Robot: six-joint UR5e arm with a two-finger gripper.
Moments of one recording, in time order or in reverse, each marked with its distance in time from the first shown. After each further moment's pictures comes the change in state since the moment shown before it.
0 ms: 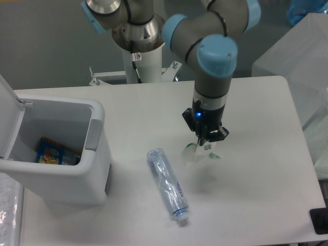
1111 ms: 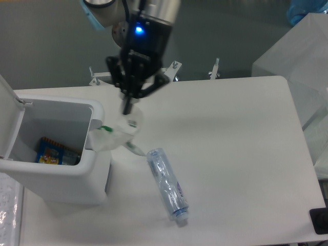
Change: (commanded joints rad) arm -0.208 0.235 -0.038 0.107 -0.269 -0.224
